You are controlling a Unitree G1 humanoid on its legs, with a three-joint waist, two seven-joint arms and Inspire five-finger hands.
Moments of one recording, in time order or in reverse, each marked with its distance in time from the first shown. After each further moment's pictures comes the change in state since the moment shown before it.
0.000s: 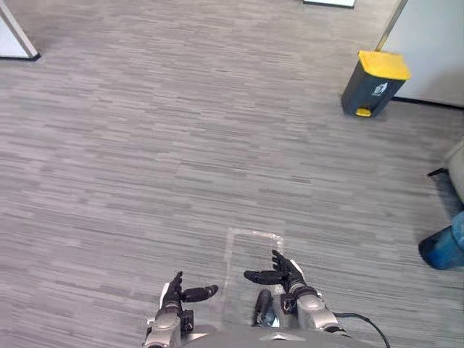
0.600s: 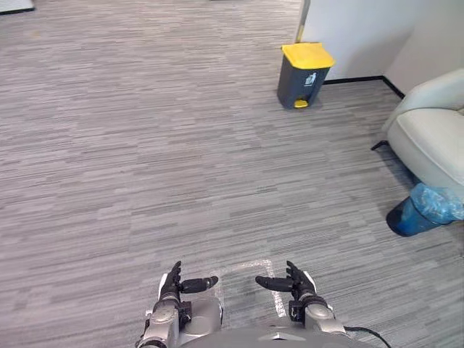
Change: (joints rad) left arm -0.014 0.041 0.027 -0.044 -0.019 -0.010 -0.002; right arm 0.049 0.037 -0.067 0.007 0.009 0.009 -0.023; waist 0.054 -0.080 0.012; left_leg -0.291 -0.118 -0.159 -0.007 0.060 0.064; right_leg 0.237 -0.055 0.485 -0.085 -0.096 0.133
